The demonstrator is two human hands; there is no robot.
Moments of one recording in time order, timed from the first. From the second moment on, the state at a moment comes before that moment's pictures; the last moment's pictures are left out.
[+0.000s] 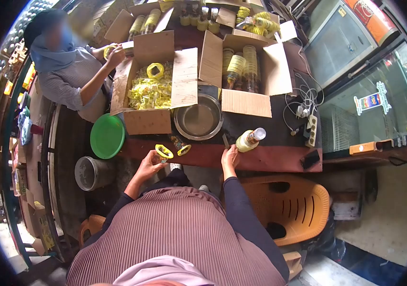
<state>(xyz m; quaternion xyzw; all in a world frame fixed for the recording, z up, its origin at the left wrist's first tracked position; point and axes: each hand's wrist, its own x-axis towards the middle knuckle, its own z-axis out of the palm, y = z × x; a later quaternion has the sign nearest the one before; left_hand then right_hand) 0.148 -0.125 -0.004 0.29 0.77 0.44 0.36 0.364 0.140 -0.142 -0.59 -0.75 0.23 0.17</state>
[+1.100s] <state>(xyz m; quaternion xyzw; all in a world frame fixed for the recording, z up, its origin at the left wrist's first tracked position) 0.197 -0.090 0.048 0.37 0.70 0.56 0.26 0.400 0.112 -0.053 -0.37 -0.55 0.72 0.21</state>
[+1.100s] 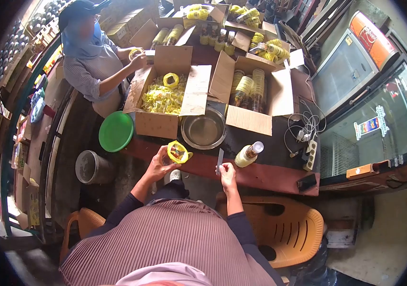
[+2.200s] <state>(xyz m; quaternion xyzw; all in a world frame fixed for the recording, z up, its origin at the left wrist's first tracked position) 0.034 -0.030 0.119 0.61 0.71 0.33 0.14 0.236 0.064 0.132 -0.19 -0.93 0.06 0.31</state>
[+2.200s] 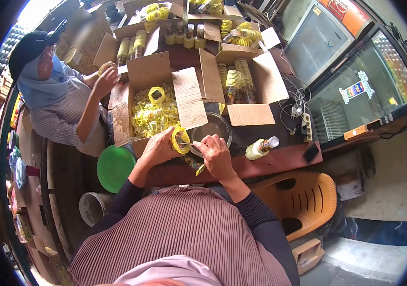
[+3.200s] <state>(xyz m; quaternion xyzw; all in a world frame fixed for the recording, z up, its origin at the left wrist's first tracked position) -0.042 0.004 0.078 0.58 0.62 0.26 0.46 0.177 0.074 0.069 -0.19 -0.94 0.10 0.28</state>
